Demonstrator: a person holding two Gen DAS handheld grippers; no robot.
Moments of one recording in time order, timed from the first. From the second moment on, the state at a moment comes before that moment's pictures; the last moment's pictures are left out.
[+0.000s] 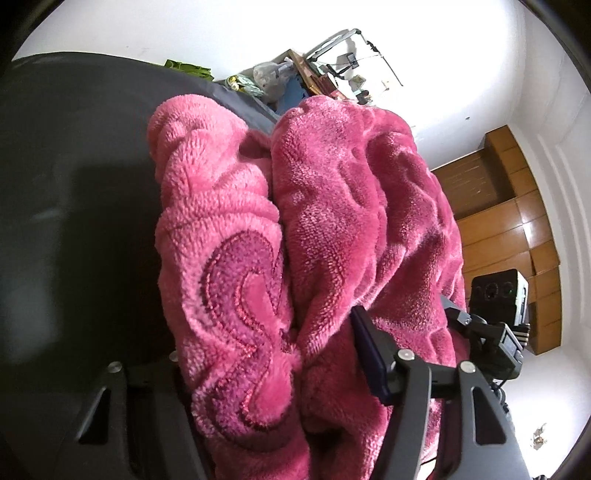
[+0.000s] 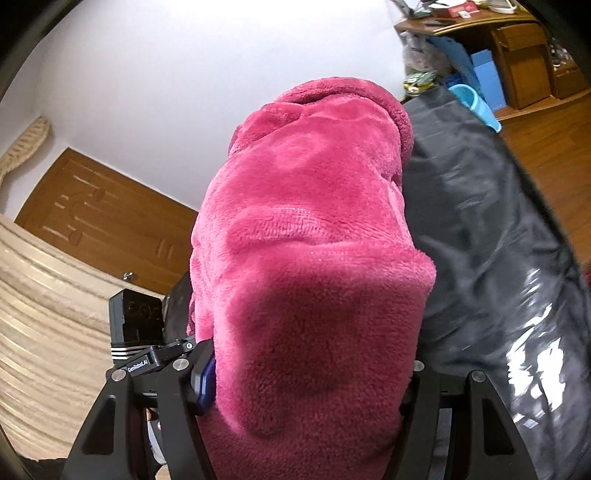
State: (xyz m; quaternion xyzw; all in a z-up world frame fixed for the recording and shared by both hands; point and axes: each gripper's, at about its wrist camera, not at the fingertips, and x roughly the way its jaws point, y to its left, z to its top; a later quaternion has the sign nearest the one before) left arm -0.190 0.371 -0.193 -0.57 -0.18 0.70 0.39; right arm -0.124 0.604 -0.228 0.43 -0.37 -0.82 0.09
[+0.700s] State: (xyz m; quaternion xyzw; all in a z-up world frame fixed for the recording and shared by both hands) left arm -0.240 0.367 -0.235 -0.58 -0.14 0.72 0.35; right arm -0.121 0.644 -0.225 0.45 -0.38 -0.81 0.08
